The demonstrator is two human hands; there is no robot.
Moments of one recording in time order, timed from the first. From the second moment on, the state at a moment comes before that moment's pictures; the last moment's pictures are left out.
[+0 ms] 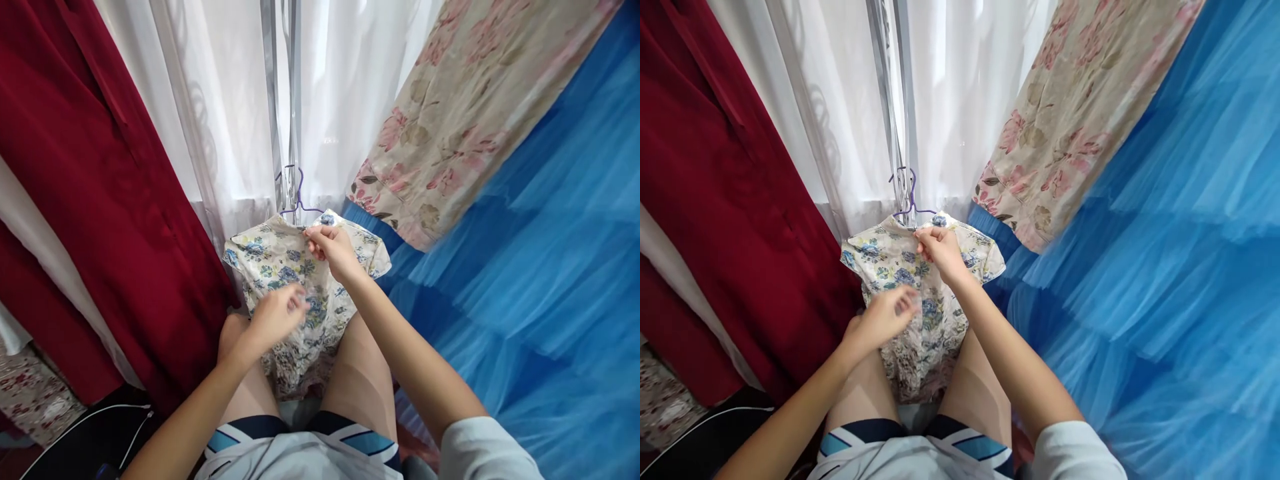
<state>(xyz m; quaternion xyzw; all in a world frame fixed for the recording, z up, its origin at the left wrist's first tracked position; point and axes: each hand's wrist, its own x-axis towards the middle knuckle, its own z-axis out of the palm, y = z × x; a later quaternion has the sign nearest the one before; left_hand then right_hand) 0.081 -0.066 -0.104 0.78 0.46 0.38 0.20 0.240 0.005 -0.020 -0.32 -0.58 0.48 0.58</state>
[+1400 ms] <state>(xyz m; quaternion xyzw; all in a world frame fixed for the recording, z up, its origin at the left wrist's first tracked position) 0.092 -0.021 -0.131 0.59 0.31 0.52 0.54 0.329 0.004 -0.231 -0.54 -0.58 0.32 0.52</state>
